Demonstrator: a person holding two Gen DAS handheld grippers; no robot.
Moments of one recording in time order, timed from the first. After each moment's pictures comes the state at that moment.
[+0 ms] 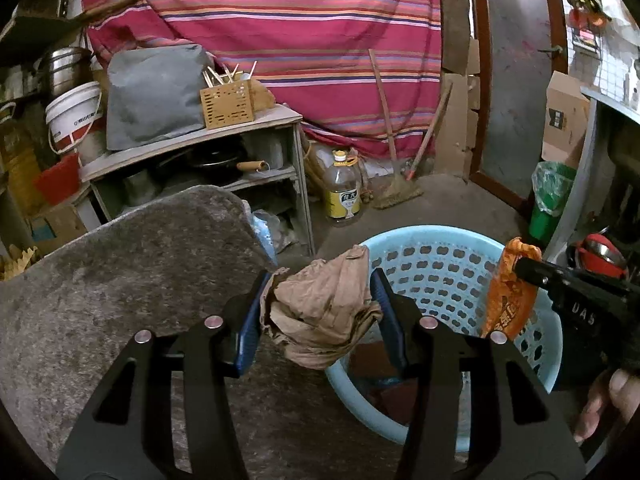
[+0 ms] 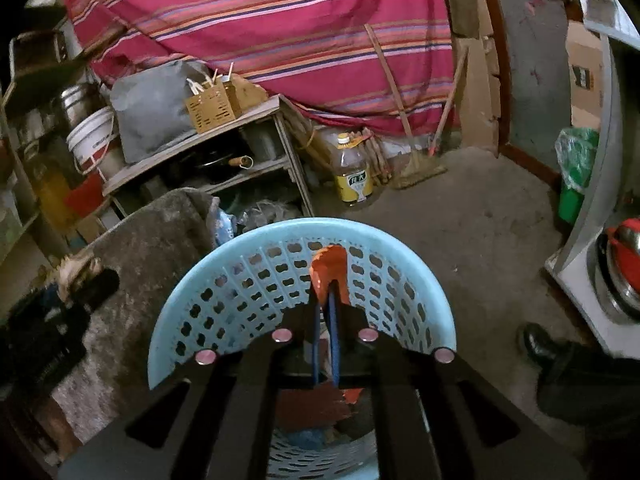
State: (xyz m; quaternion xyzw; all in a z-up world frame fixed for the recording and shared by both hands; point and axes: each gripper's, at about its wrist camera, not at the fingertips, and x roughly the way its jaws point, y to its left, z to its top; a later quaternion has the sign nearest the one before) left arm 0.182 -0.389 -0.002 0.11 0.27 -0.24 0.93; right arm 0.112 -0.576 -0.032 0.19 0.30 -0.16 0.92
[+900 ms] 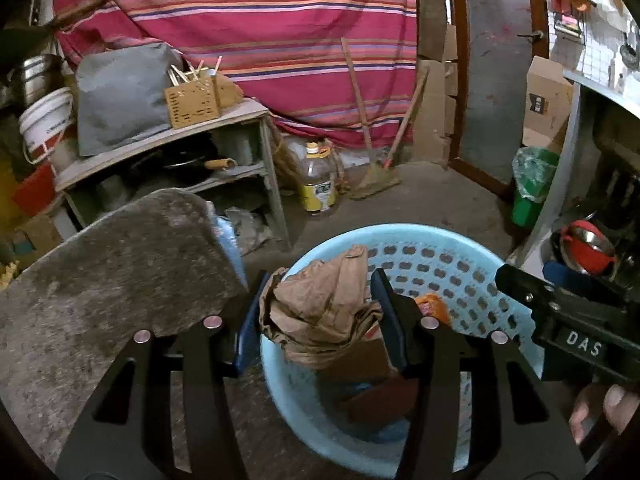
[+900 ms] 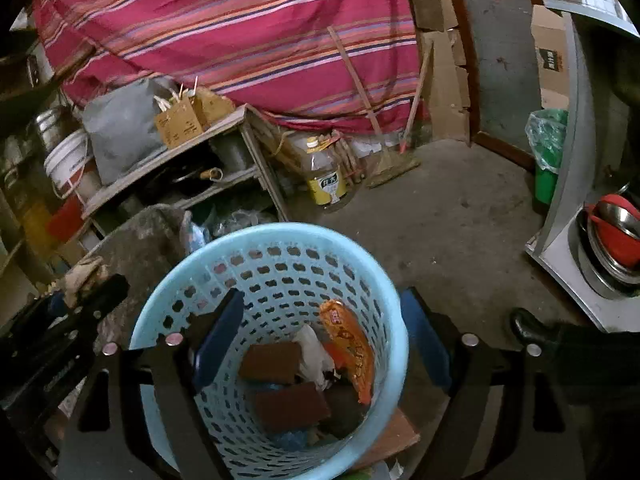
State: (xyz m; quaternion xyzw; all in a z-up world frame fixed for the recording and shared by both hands) left arm 0.189 -0.429 -0.002 0.12 0.29 -0.28 0.91; right arm 0.091 -0.597 -0.034 0.22 0.28 -0.20 0.91
